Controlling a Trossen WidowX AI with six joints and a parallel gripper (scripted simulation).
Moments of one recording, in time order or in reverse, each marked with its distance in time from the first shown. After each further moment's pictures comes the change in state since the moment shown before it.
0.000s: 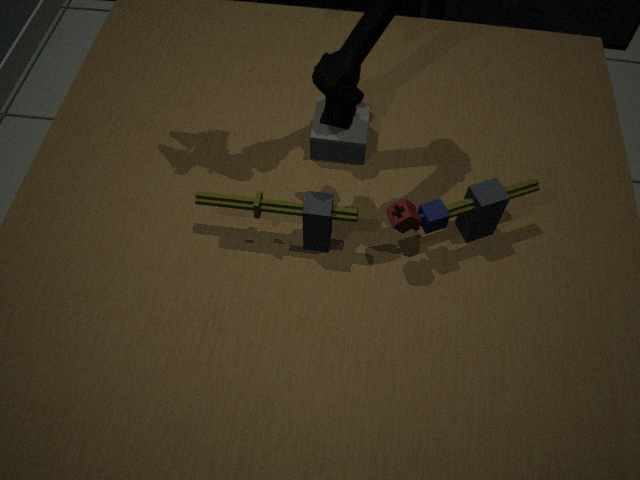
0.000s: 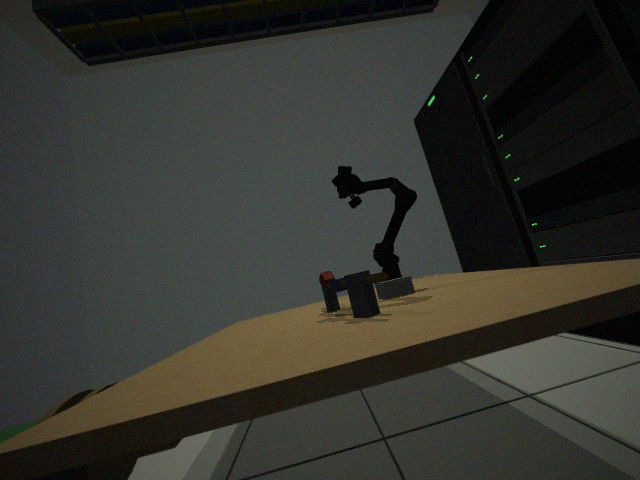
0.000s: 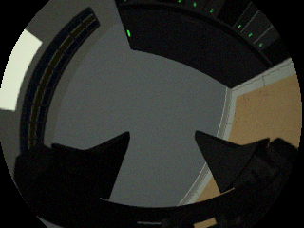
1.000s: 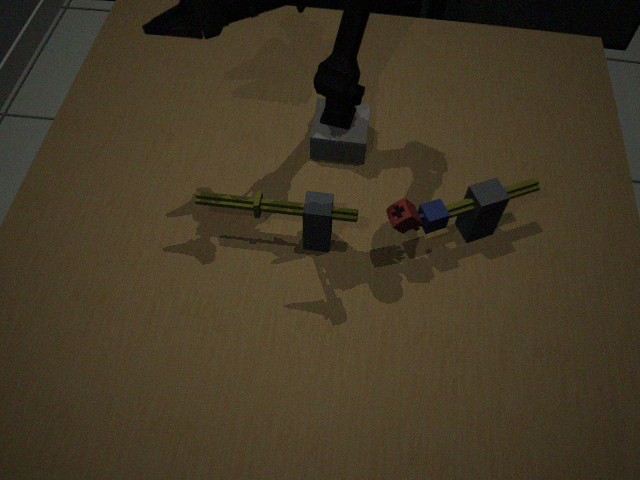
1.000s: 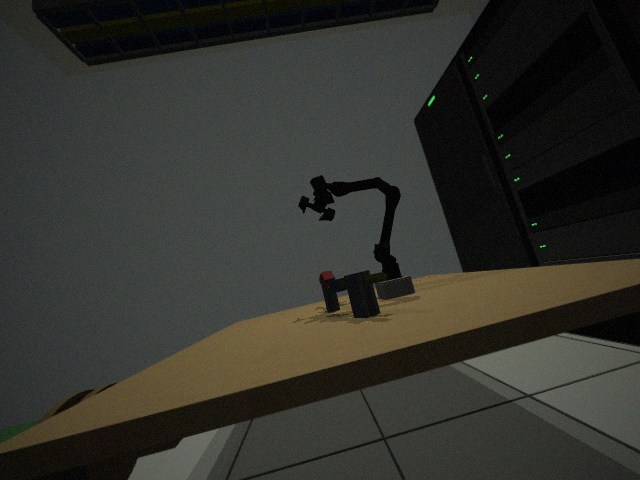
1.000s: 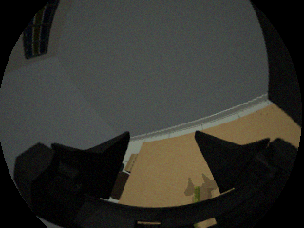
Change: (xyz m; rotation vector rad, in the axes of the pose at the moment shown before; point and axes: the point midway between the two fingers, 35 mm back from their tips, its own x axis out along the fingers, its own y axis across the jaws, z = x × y) arm -0.097 0.011 -0.197 -0.583 0.808 0.229
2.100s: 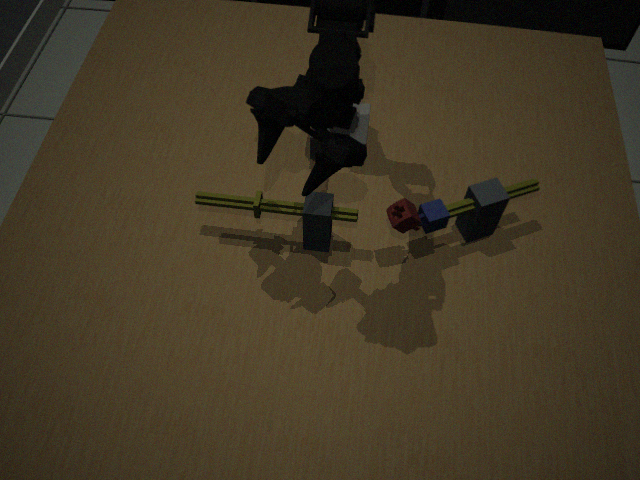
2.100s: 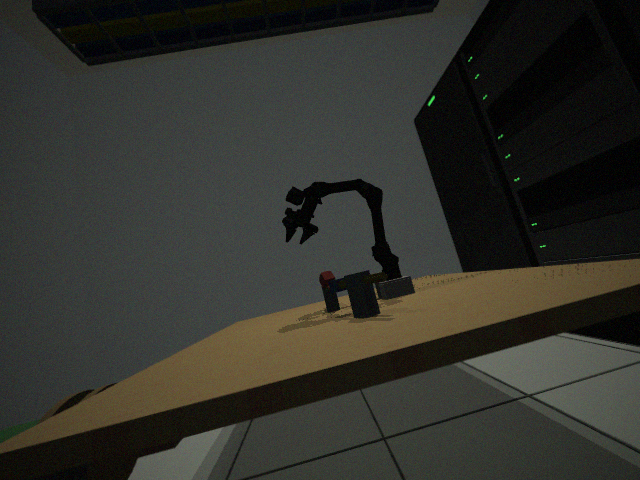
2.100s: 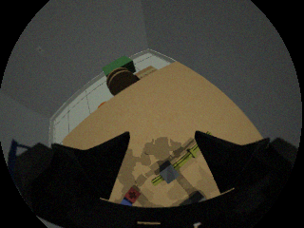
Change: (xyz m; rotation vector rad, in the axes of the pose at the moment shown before) arm -0.095 0.060 -0.217 -0.708 0.829 0.315
